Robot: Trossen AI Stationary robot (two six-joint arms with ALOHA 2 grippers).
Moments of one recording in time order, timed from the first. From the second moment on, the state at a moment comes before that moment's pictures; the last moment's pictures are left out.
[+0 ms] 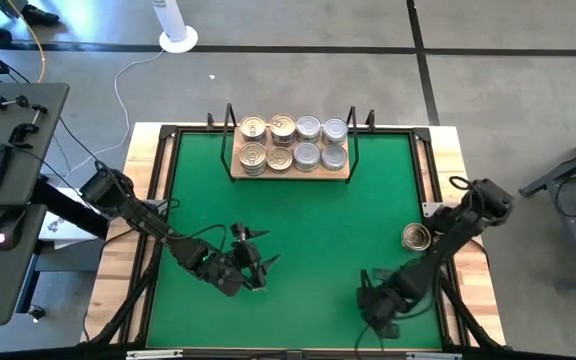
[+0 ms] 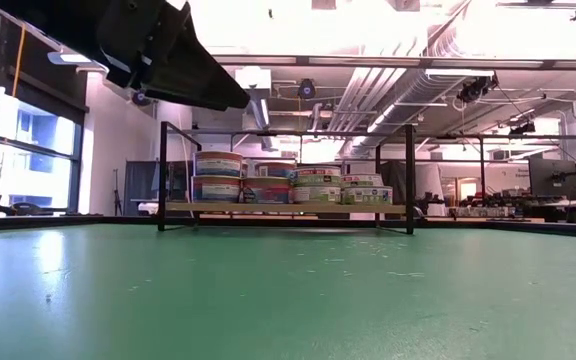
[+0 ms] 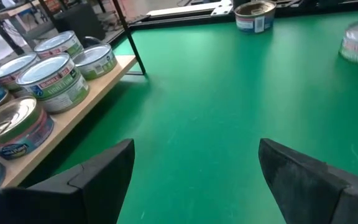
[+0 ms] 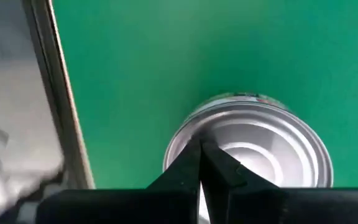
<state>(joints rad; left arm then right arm) -0.58 1.66 0.83 0.14 -0.99 -0.36 0.79 1.73 1.05 -0.71 -0.13 0.87</state>
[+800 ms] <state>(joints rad) -0.56 1.80 0.83 0.14 -0.80 -0.32 0.58 1.69 0.89 -0.14 0.39 0.51</state>
